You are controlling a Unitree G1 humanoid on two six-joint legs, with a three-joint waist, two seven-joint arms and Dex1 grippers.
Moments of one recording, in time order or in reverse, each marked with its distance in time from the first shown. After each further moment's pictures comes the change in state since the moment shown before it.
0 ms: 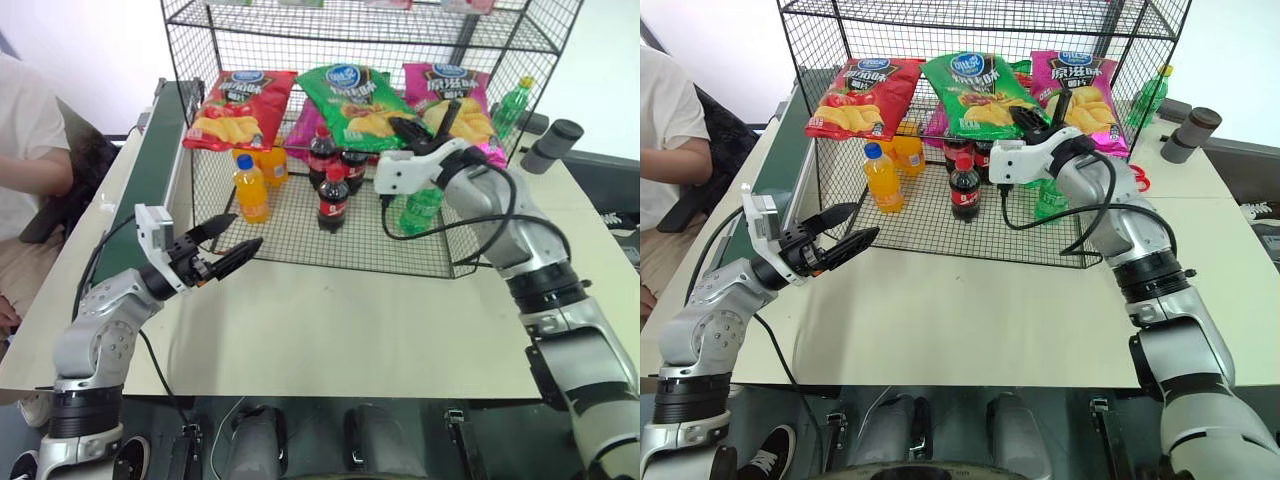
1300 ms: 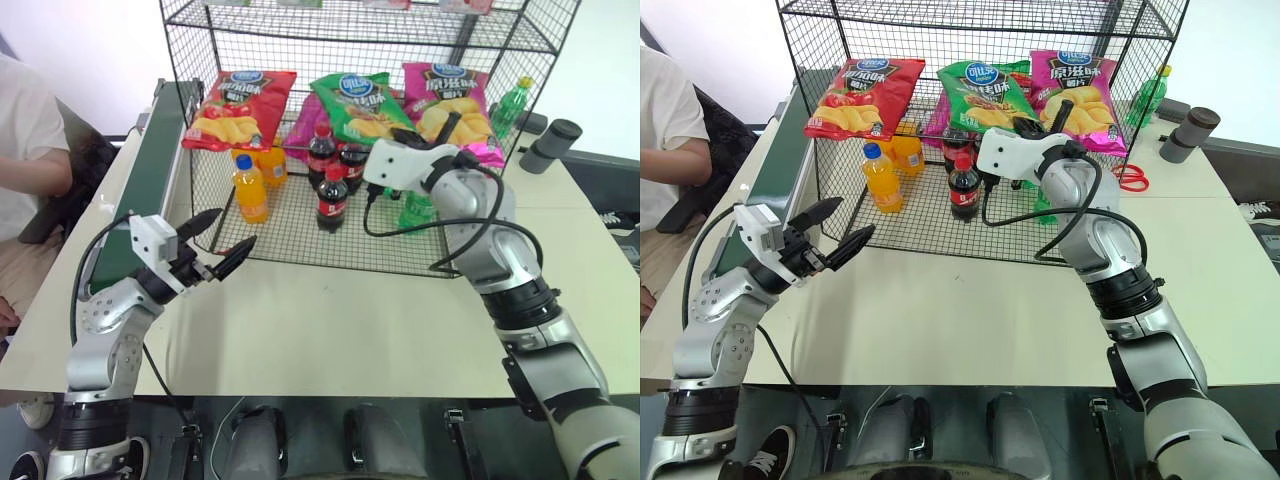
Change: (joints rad) left arm 0.049 -0.040 -0.019 0.003 0.155 -0.237 0.076; right arm 0.068 0.089 -0.005 -0.277 0.053 0.408 0.170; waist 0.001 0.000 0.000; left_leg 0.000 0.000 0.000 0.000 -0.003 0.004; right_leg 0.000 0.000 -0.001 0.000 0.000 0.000
